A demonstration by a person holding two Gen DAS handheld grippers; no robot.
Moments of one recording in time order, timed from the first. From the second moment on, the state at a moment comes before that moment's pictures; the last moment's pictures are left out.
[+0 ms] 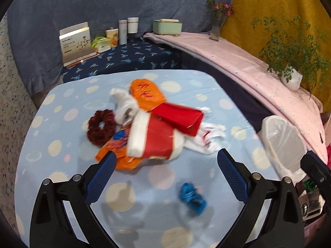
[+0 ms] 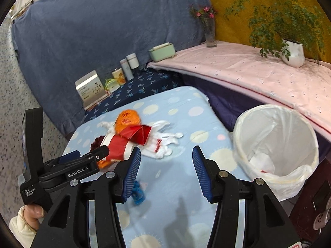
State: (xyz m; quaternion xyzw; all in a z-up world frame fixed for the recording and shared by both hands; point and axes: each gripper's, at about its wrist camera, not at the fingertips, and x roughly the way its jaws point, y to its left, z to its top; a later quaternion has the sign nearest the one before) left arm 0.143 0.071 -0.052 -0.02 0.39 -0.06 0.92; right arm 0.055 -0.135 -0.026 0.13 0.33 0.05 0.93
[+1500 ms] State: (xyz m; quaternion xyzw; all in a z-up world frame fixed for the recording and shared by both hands) left arm 0.194 0.144 -0.130 -0.04 0.45 -0.07 0.89; right arm 0.125 -0.017 -0.143 0.07 0.47 0.12 0.87
